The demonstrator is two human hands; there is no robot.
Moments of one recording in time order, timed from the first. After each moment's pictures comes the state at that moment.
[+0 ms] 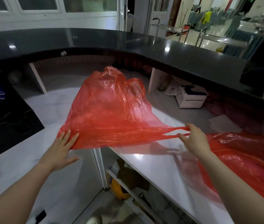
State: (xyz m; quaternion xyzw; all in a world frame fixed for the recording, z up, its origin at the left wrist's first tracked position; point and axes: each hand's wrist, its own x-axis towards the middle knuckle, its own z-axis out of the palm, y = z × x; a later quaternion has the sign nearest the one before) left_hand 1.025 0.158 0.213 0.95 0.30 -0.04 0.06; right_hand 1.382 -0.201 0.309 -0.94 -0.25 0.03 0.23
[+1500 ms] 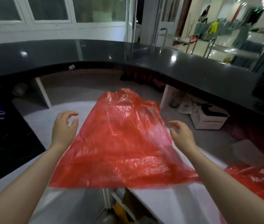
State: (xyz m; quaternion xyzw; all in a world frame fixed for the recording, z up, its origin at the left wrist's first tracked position) left_hand 1.126 0.224 0.313 0.79 0.38 0.41 0.26; right_hand 1.423 -0.055 0.311 -0.87 -0.33 0.01 0.38
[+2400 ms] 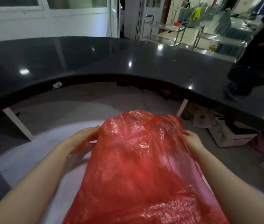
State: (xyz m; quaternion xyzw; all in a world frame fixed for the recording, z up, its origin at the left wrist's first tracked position) left_hand 1.250 0.383 0.285 0.66 0.24 -0.03 0.71; right_hand 1.490 0.063 0.299 -0.83 -0.05 0.19 0.52
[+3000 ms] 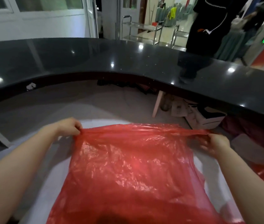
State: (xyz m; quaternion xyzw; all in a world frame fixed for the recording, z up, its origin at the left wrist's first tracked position) left_hand 1.282 0.393 0.332 0.93 0.23 -0.14 0.24; right_hand 1.494 -0.072 0.331 -0.67 0.23 0.11 0.70
